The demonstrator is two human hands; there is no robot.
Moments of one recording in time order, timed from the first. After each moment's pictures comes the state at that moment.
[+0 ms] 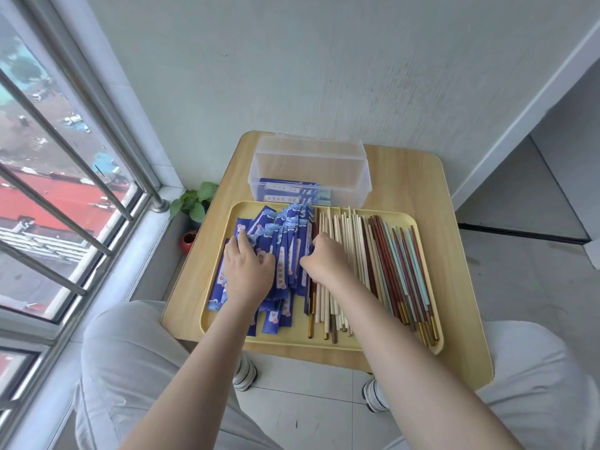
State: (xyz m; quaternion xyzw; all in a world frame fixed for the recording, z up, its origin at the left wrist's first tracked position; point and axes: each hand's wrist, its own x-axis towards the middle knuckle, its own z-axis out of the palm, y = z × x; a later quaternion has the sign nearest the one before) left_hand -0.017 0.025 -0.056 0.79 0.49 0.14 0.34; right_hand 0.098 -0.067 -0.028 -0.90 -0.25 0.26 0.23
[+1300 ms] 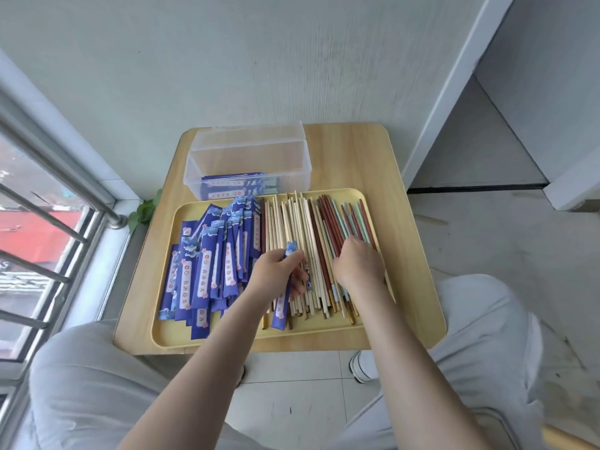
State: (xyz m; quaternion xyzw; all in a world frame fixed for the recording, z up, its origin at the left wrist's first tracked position) left_hand 0.041 -0.067 -0.036 0.65 0.36 -0.03 0.66; right_hand 0.142 -0.189 -0.036 -0.97 -0.14 0.17 0.12
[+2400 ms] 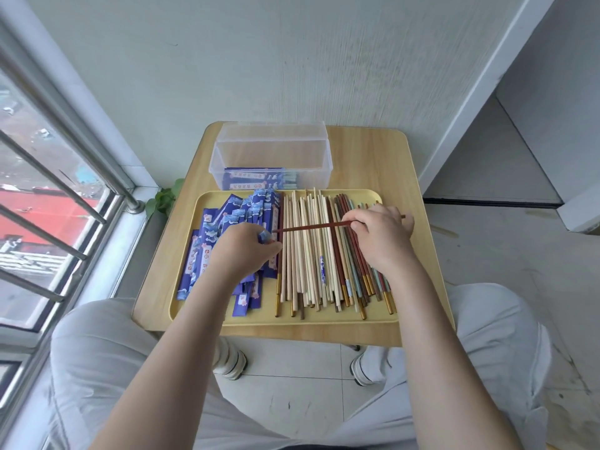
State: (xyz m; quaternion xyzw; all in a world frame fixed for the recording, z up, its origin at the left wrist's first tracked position) left_hand 0.008 -0.004 -0.004 0.88 0.35 -0.01 0.31; right_hand 0.150 -0.197 0.015 -0.93 -0.29 0.08 0.20
